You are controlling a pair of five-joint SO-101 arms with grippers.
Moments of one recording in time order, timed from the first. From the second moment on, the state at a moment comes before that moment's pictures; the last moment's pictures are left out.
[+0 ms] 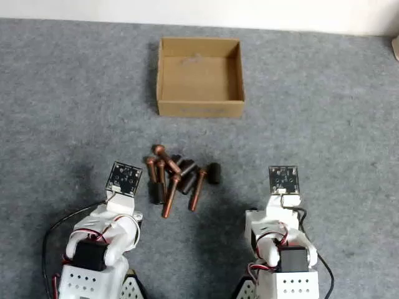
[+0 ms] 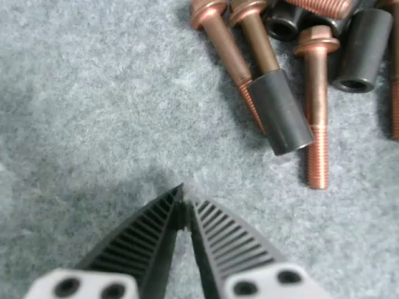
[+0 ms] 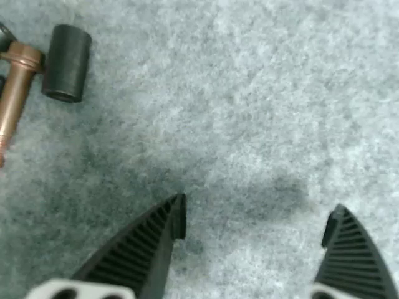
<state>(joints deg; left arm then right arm) 4.3 -104.4 96.0 76.1 0.1 -5.8 -104.1 95.7 71.1 1.5</state>
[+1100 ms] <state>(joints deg) -13.6 -104.4 78.3 59.7 -15.3 -8.2 -104.1 95.7 71.1 1.5</state>
